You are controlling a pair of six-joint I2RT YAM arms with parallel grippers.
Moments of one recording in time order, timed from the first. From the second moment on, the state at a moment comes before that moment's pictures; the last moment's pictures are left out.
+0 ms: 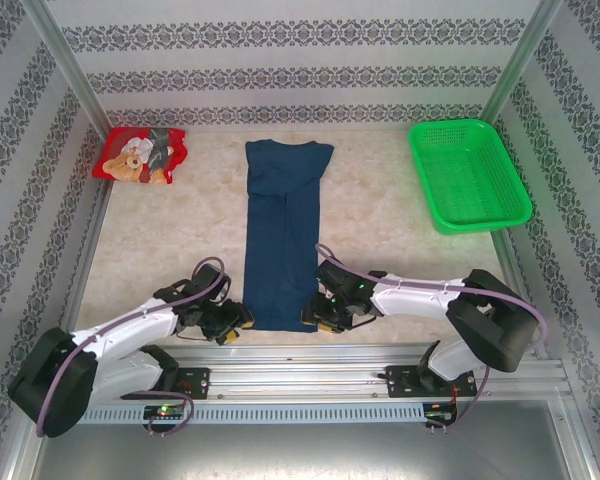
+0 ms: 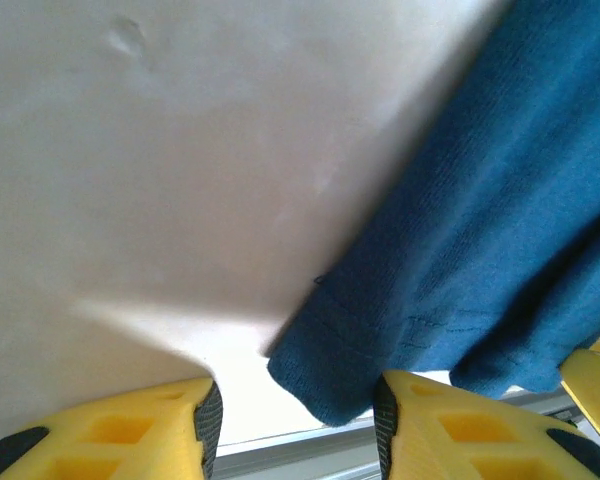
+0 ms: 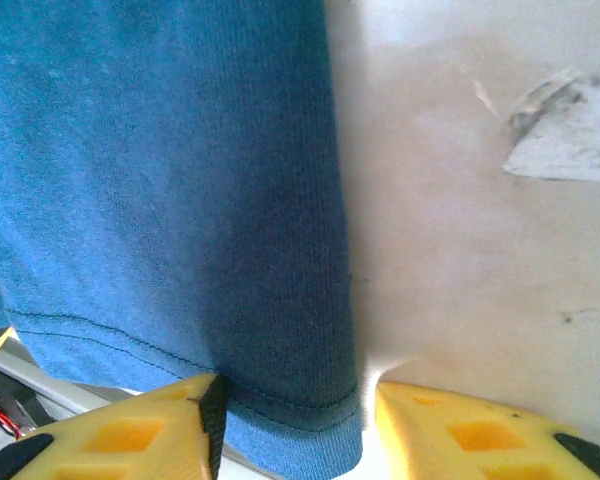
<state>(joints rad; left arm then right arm) -0.56 1.12 0.39 -0.48 0.42 -1.21 0.89 1.50 0.64 -0.31 -0.38 1.15</state>
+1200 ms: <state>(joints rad) -0.53 0.98 0.51 -0.45 0.32 -1.15 0.75 1.38 0.84 -0.48 -0.43 1.04</state>
